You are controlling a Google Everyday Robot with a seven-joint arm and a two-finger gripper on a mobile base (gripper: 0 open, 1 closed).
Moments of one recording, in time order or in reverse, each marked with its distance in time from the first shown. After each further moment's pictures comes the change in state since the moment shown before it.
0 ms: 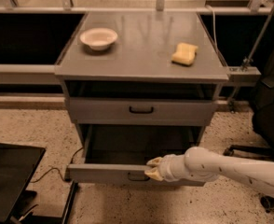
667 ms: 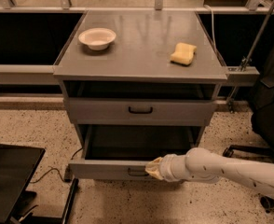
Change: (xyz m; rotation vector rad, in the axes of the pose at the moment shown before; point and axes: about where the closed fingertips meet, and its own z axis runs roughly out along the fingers) arm -0.008 0.001 -0.011 0.030 -0.015 0.012
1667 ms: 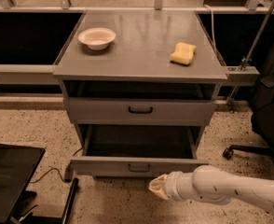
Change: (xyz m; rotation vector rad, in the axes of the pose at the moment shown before) arm 0.025 0.065 -0.035 -0.036 0.037 0.030
